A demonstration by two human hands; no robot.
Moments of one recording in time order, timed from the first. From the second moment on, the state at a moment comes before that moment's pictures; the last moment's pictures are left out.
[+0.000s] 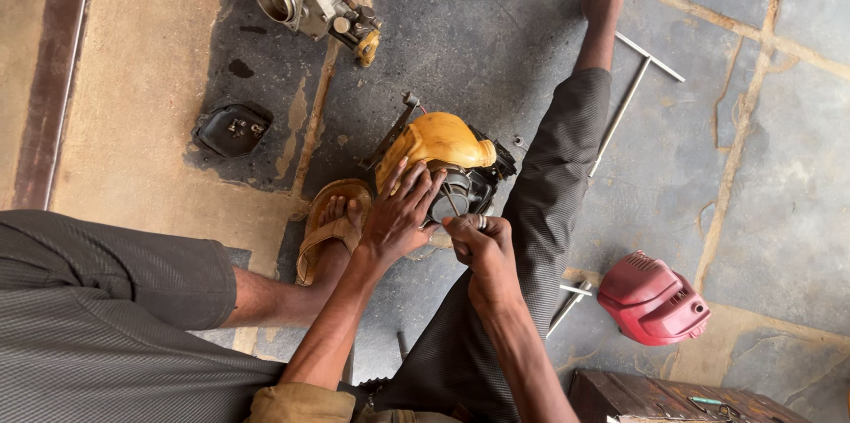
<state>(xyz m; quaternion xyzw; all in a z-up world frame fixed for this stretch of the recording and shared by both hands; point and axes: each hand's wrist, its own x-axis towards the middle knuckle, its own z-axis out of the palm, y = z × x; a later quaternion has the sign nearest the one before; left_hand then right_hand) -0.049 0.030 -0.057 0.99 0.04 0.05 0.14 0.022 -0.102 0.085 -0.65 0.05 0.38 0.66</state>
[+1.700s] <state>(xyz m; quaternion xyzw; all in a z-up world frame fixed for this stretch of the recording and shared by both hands) -0.047 -0.004 -0.106 0.97 0.10 0.10 0.19 0.064 -0.121 0.074 -0.65 -0.24 0.57 0.44</state>
